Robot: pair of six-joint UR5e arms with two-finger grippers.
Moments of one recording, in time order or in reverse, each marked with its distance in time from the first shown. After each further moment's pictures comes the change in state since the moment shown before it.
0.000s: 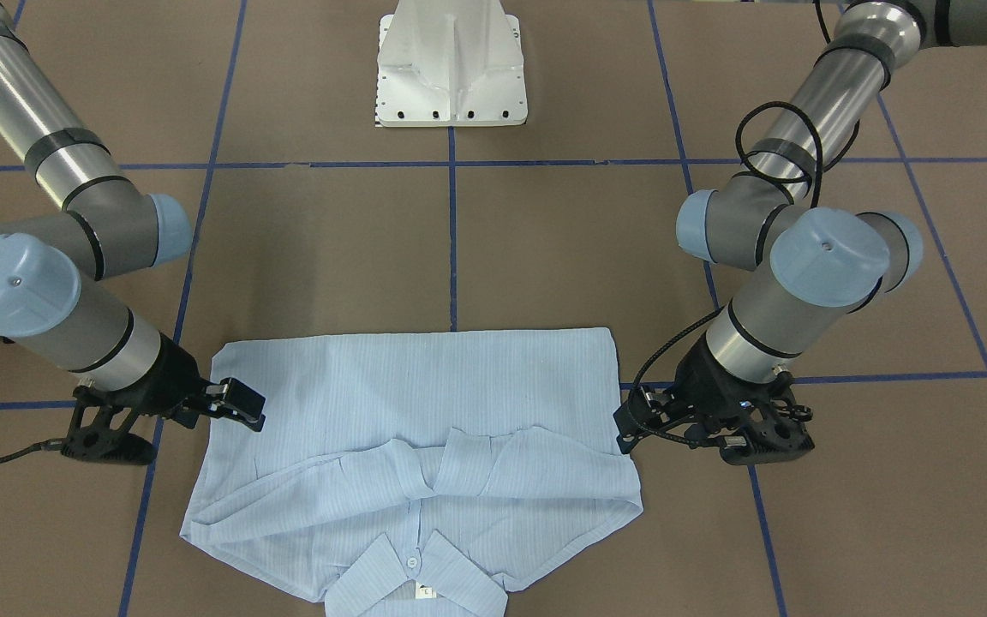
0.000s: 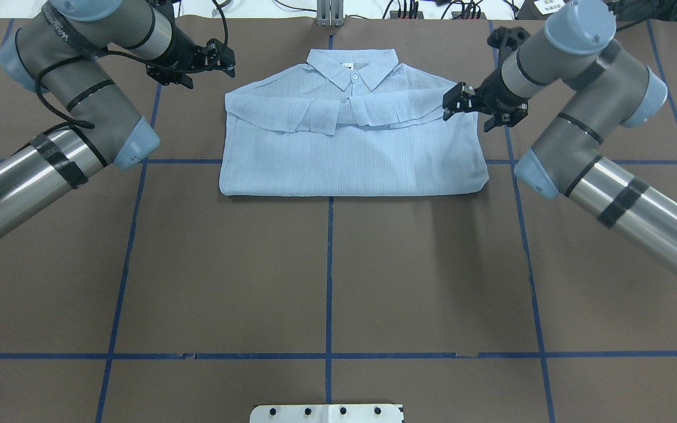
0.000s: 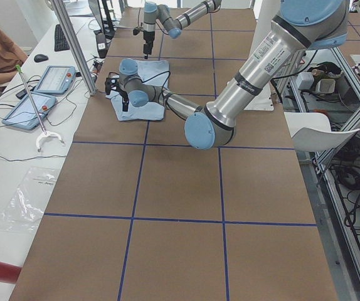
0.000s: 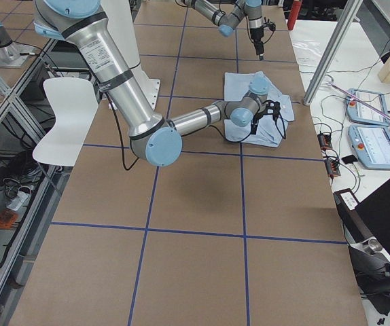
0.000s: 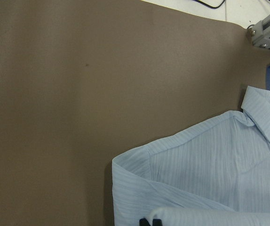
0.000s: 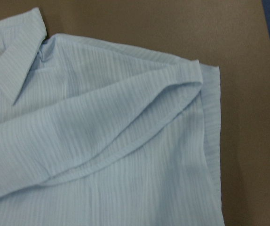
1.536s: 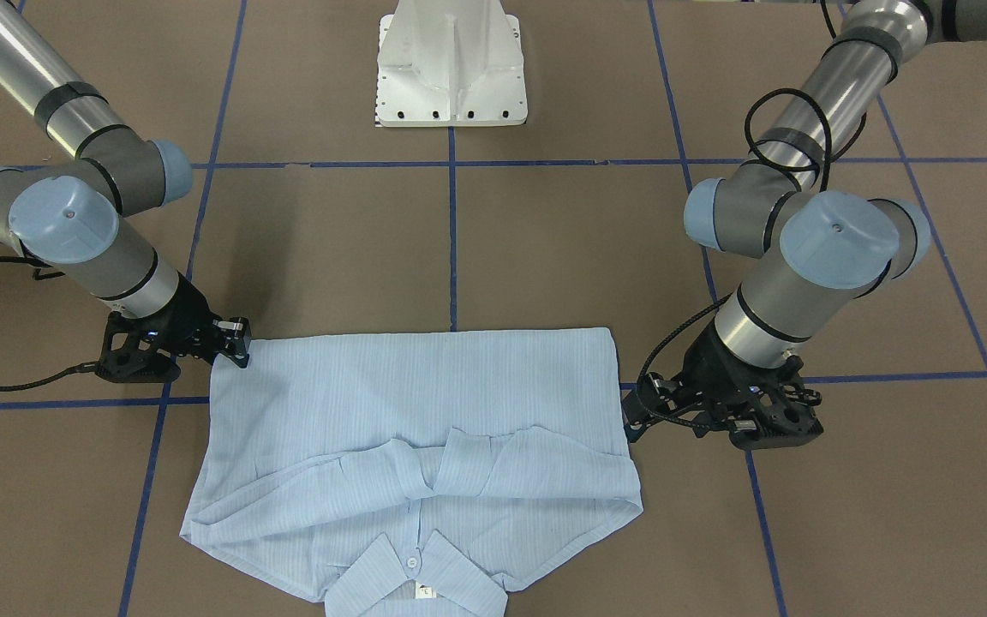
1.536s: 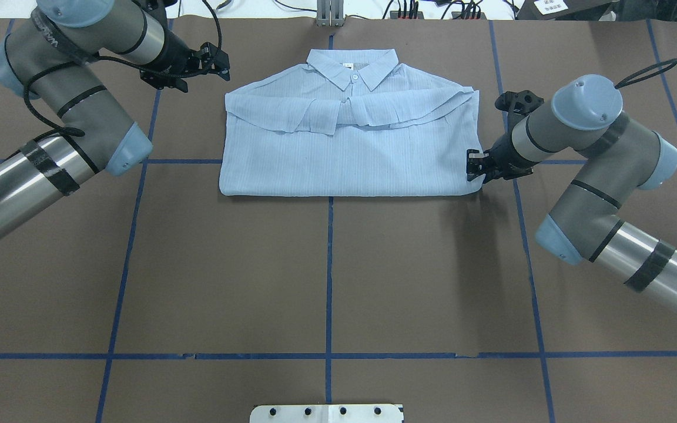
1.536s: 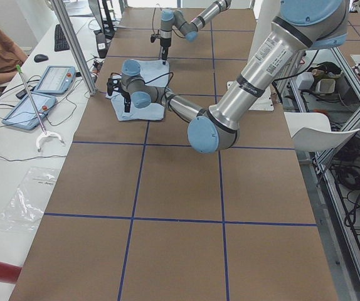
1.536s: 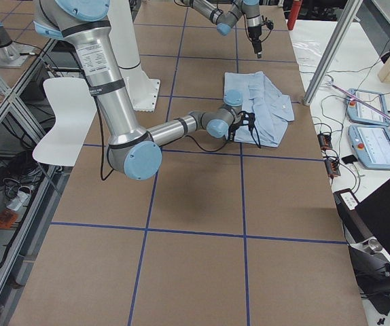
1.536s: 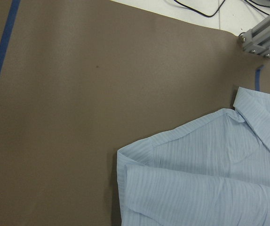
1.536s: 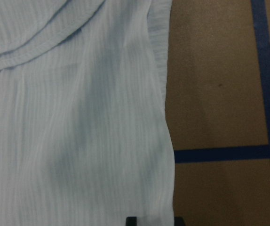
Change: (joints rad) left arm 0.003 0.029 -0.037 0.003 0.004 -0.009; right arm -0.094 -0.154 0.127 -0.008 -0.076 -0.008
